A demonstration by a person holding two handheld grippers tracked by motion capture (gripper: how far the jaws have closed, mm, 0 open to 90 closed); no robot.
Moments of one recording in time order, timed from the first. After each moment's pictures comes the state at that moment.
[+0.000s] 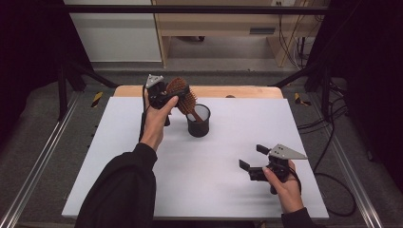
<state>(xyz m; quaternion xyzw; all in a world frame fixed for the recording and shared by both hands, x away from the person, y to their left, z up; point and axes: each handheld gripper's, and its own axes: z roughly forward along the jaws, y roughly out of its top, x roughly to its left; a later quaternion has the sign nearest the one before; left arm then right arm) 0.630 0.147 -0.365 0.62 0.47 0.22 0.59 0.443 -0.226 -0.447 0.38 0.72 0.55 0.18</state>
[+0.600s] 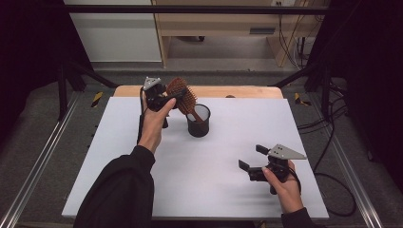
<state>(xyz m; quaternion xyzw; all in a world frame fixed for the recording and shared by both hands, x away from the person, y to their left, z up) 0.624 0.153 -0.368 0.62 0.48 0.22 0.59 0.443 -0.225 -0.447 0.37 0.72 0.55 0.18</state>
